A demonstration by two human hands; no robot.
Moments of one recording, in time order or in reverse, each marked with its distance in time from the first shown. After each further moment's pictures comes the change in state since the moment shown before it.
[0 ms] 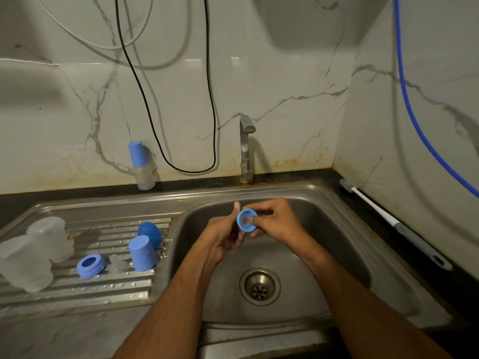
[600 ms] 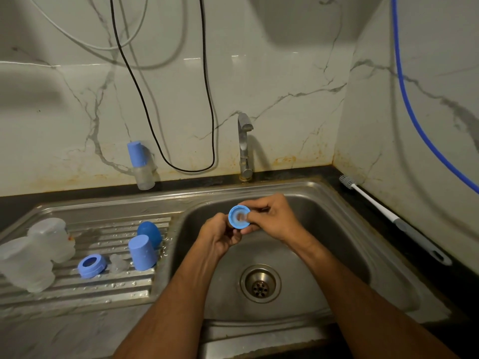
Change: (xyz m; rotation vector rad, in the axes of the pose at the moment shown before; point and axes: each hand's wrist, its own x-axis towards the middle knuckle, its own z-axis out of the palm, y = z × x) left_hand 0.000 0.003 0.002 -0.226 0.102 -0.072; right_hand -0.002 -0.007 0.002 0.090 -0.056 -0.027
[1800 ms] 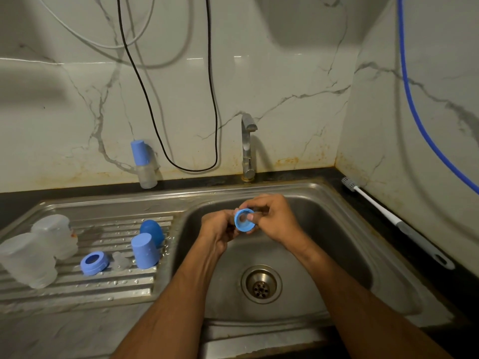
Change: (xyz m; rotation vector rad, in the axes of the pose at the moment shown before) left_hand 0.015 -0.003 -0.006 0.123 0.034 0.217; right_hand 0.003 -0.001 0.006 -0.300 0.085 -0.125
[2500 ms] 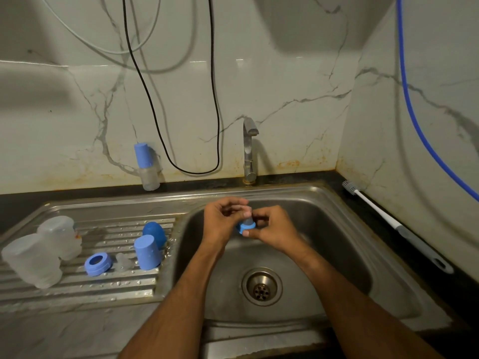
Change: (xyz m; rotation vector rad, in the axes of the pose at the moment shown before) left_hand -0.009 0.004 -0.007 0.287 -0.189 0.626; right_hand -0.007 0.012 0.003 -0.015 -0.090 0.116
